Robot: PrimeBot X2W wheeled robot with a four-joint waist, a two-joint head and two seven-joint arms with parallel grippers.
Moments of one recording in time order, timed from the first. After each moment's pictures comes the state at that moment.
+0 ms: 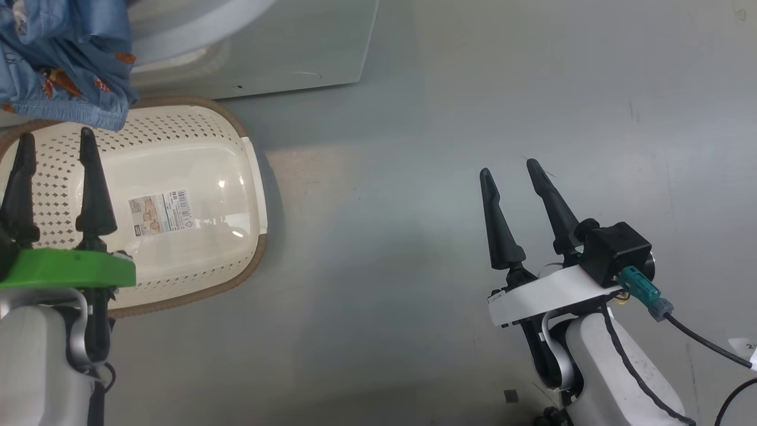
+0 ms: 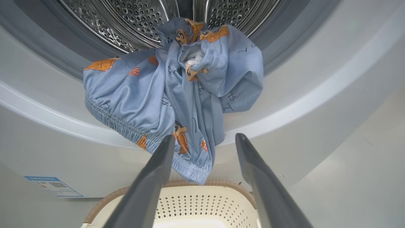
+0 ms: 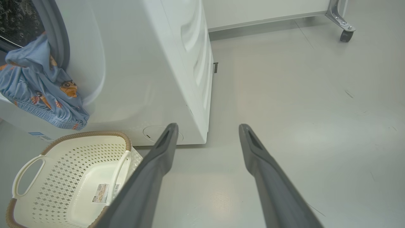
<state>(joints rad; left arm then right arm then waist) -0.33 0.16 0.03 0.18 -0.35 -0.12 -0.23 -0.25 -0.06 0.41 0.09 0.34 -0.06 -0.25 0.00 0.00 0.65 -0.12</state>
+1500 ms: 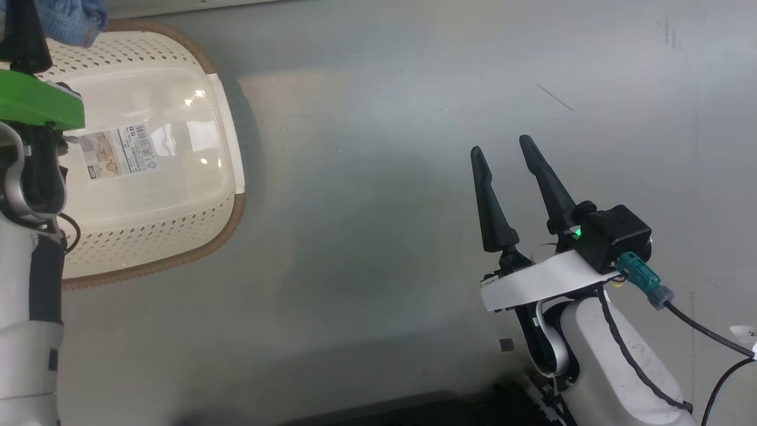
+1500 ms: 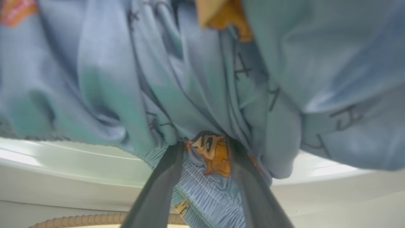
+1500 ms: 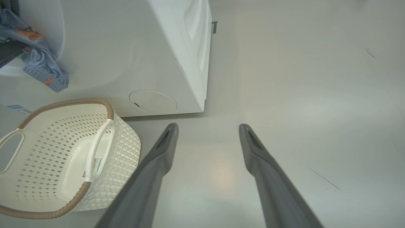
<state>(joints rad) -0.80 0.22 -0.07 0.42 -0.57 -0.12 -0.12 -0.30 -0.06 0.43 0.06 0.34 -0.10 -0.25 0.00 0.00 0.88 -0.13</state>
